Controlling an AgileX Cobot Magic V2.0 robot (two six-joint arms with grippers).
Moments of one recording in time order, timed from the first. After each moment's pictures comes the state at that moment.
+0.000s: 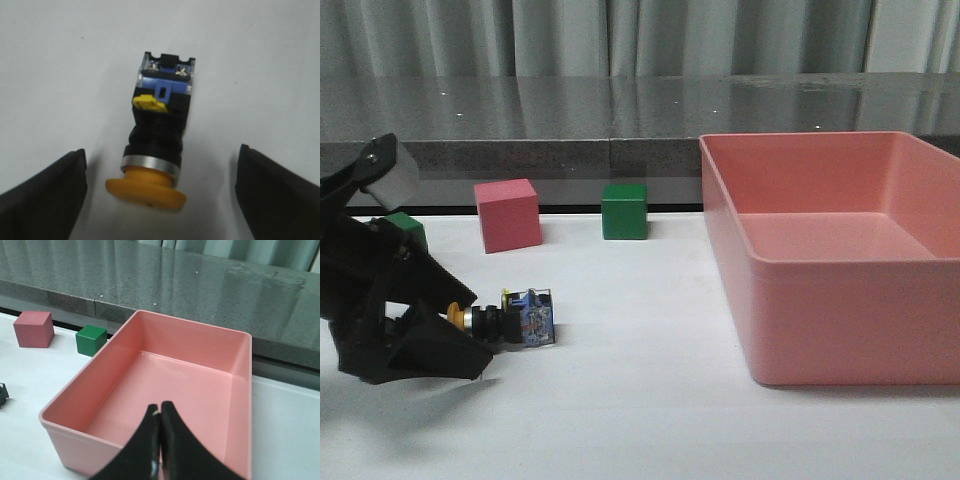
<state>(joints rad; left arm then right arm) -0.09 1.89 -0.74 -1.59 0.77 2.50 0.15 0.32 -0.33 0.36 0.29 -0.47</state>
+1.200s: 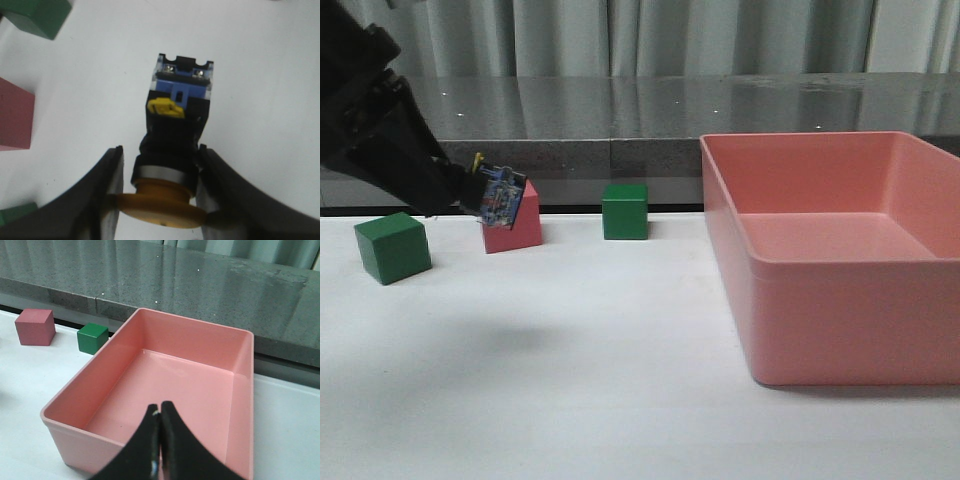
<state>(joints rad) -0.21 1.61 -1.15 -0.55 0.89 1.40 0.15 0.32 -0.33 0.36 0.29 -0.47</state>
